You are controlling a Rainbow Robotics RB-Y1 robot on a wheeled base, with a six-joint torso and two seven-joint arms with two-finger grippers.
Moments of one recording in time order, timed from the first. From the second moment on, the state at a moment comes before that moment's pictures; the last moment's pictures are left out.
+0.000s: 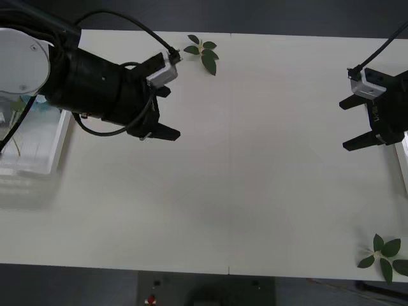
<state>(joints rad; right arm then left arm) -0.54 -1.06 0.15 -1.57 -1.61 1.46 2.69 -0.63 0.63 -0.20 -1.82 1.27 1.39 -2.33</state>
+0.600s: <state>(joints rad) -0.54 -1.06 0.15 -1.57 -1.61 1.46 2.69 -0.61 0.55 -0.24 -1.81 1.37 1.35 -2.67</state>
